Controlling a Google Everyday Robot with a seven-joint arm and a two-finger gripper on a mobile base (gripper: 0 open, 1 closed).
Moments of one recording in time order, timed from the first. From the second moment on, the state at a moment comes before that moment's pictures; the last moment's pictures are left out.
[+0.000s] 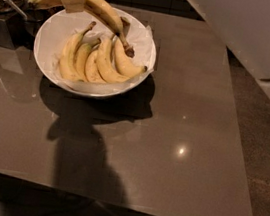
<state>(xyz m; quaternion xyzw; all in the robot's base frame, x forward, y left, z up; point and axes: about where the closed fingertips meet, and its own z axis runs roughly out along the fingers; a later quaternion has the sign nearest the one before) 0.538 0.132 1.075 -0.80 0.52 -0.19 0.22</state>
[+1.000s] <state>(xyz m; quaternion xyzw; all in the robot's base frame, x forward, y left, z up) 0.539 0.128 1.082 -0.79 0.53 -0.16 0.25</state>
